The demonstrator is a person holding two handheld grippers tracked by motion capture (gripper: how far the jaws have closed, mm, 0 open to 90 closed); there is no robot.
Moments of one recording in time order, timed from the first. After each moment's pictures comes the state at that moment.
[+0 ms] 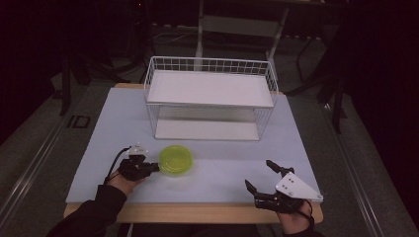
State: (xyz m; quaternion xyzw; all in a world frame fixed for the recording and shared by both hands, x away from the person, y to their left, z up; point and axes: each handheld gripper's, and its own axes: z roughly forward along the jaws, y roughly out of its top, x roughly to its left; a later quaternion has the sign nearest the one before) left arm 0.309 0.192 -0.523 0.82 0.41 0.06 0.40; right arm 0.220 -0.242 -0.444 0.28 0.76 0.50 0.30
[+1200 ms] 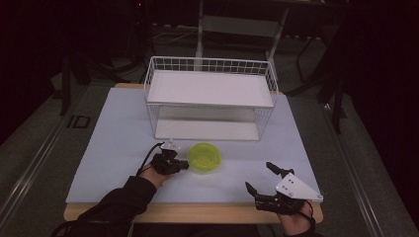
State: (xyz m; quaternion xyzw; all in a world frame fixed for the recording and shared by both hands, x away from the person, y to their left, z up) left arm 0.341 0.110 -0.530 0.83 0.37 0.02 0.41; right arm 0.219 -0.245 -0.447 0.28 0.77 0.49 0.29
